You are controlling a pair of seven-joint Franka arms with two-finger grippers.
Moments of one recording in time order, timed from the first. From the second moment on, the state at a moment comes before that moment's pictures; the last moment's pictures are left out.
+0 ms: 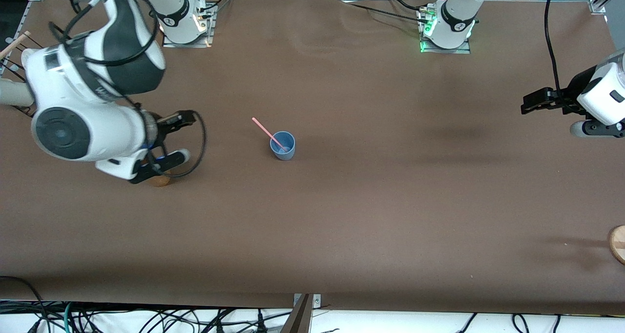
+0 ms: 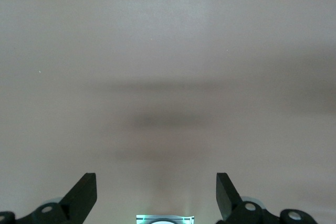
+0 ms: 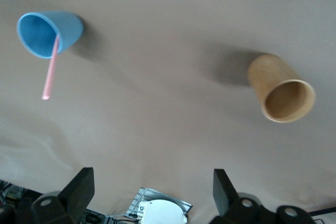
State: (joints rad) left arm 0.09 0.13 -0.10 -1.49 0.00 1.43 -0.03; right arm 0.20 0.61 0.10 -0.97 0.01 1.18 -0.09
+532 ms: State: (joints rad) left arm 0.09 0.13 -0.10 -1.49 0.00 1.43 -0.03; right arm 0.16 0.30 0.06 -1.36 0.01 1.55 -0.03
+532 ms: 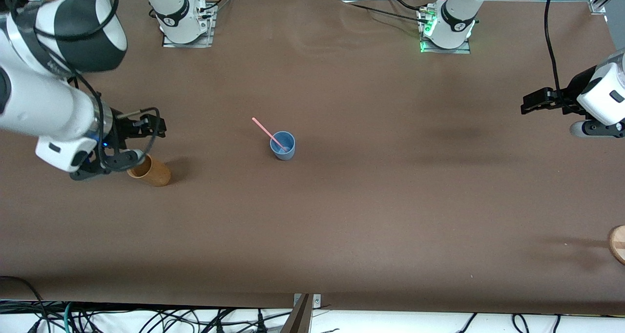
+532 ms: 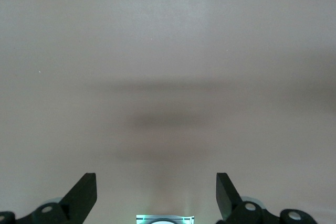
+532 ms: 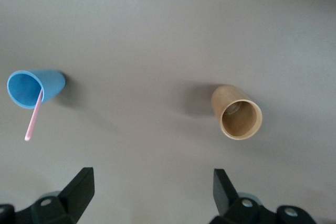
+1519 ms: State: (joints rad) left arm 0.09 0.13 -0.10 -1.49 0.00 1.43 -0.03; right arm -0.01 -0.07 0.04 -1.75 0.01 1.62 0.14
